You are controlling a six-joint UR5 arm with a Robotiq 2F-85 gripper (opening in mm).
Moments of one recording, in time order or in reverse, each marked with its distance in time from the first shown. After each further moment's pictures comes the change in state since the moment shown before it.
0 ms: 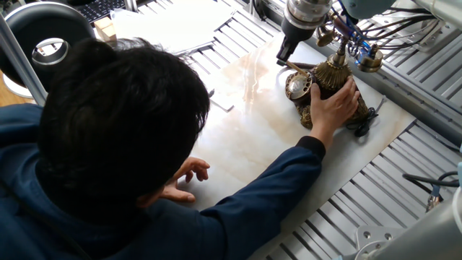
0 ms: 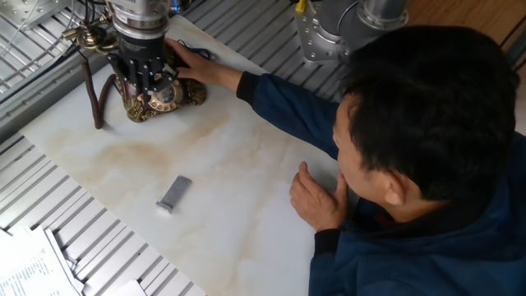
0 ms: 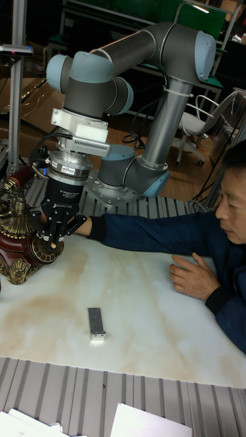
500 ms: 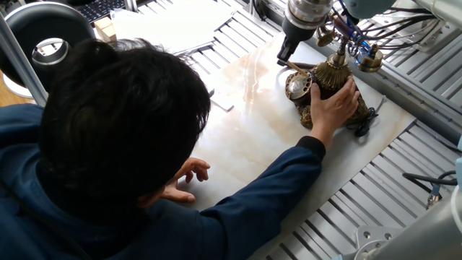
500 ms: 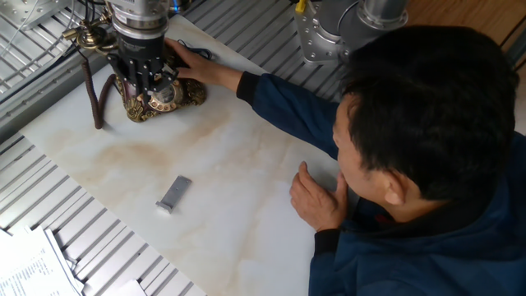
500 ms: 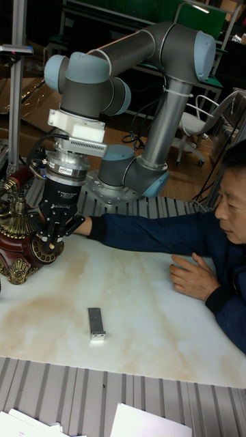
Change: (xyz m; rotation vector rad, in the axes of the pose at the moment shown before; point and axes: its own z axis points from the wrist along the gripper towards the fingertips) arm 0.001 -0.002 0.003 -0.005 -0.009 0.000
